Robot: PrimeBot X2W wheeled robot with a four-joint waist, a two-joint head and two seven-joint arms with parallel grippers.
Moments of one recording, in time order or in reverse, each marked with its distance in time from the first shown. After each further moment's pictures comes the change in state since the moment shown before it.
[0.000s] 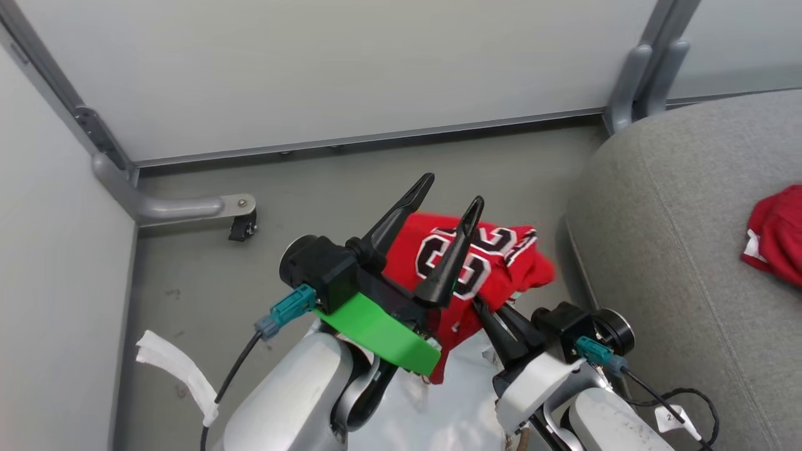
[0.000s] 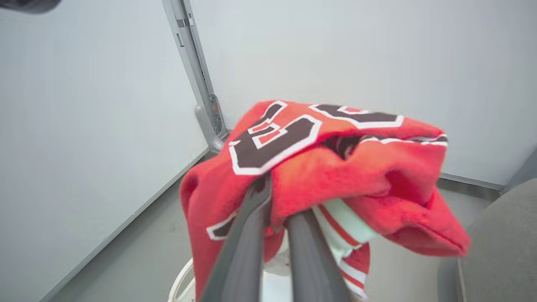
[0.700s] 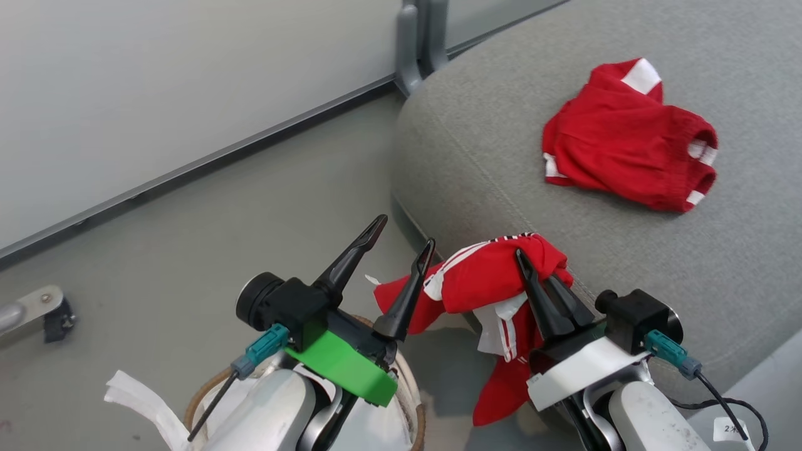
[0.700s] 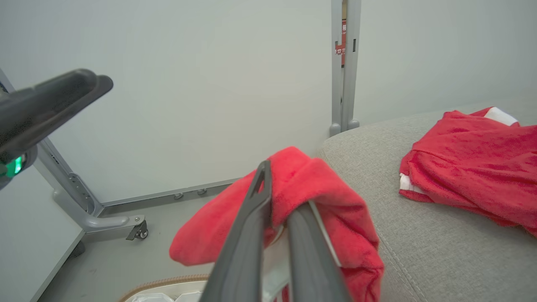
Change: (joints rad) left arm 0.112 0.088 0.048 -0.007 0.112 0.000 0.000; right arm 0.094 -0.001 -0.156 -0.225 0.057 0.000 0.000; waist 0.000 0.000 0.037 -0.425
